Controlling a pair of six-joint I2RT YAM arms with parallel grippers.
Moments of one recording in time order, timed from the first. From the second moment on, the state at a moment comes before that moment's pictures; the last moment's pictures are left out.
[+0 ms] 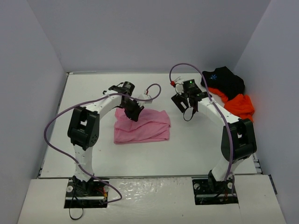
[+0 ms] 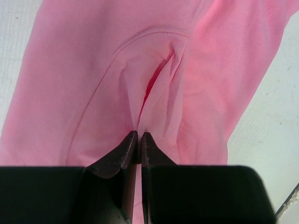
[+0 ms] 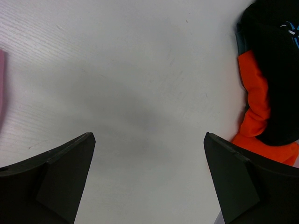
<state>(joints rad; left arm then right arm) -0.44 2.01 1.61 -0.88 0.51 0.60 0.33 1.68 1.22 -0.38 0.24 -0.42</state>
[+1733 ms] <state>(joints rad) -0.44 1.92 1.58 -1.00 0.41 0.69 0.39 1.62 1.20 -0.43 0.04 -0.47</state>
